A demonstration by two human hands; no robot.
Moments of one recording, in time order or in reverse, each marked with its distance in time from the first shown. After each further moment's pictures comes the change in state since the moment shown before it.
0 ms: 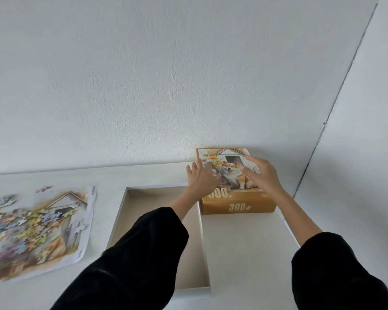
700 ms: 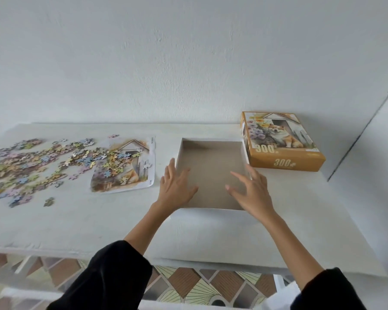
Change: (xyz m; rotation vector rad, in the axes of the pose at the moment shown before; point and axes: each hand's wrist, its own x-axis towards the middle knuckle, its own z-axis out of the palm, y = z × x) left_hand -0.217 -0.134 -0.036 -0.010 0.020 -0.230; right_hand -0.185 -0.087 0.100 -0.128 -0.227 -0.109
